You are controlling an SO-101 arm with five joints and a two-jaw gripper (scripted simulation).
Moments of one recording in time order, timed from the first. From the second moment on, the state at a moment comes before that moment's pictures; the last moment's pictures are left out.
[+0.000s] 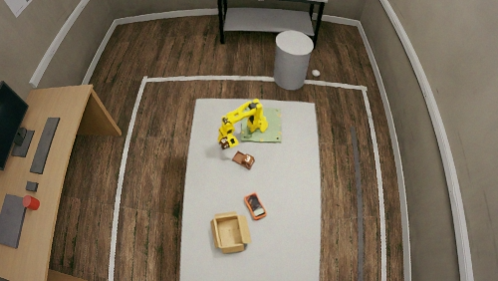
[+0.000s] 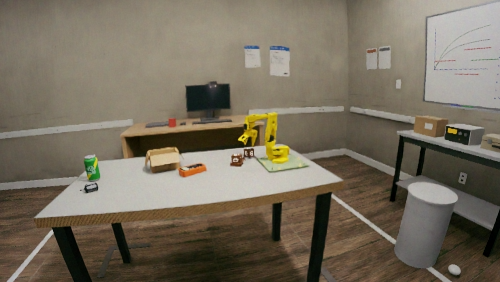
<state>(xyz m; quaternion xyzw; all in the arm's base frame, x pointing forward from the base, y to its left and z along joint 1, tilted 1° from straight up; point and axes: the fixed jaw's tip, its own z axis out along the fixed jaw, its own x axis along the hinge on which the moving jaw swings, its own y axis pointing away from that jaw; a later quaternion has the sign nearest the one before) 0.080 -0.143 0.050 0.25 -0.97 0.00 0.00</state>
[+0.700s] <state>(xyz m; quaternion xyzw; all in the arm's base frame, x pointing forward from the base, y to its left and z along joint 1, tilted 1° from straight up) 0.080 -0.144 0.033 0.25 -0.97 -0.01 0.00</state>
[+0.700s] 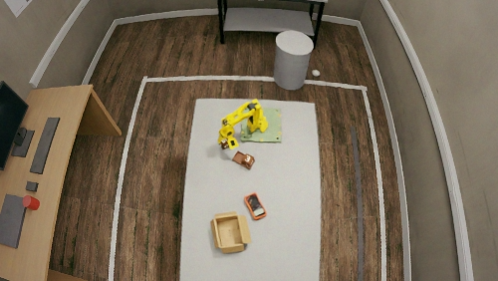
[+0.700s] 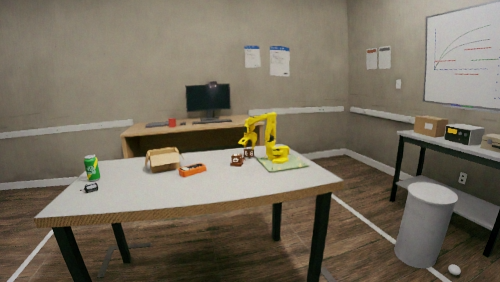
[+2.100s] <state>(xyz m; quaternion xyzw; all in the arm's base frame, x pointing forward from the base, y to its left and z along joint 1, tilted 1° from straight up) 0.080 -0.144 0.011 0.25 -0.97 0.00 0.00</state>
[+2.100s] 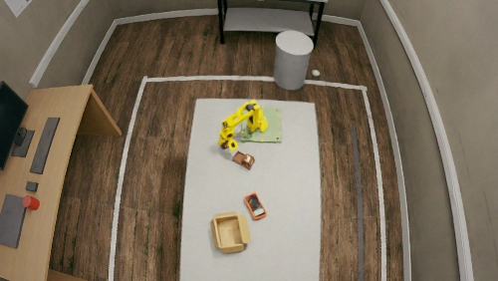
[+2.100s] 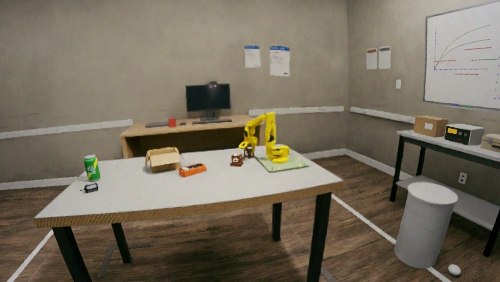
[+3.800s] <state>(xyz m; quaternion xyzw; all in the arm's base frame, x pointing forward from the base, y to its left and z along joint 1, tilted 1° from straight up) 0.080 -0.143 0.009 0.25 -0.97 -0.01 0.00</state>
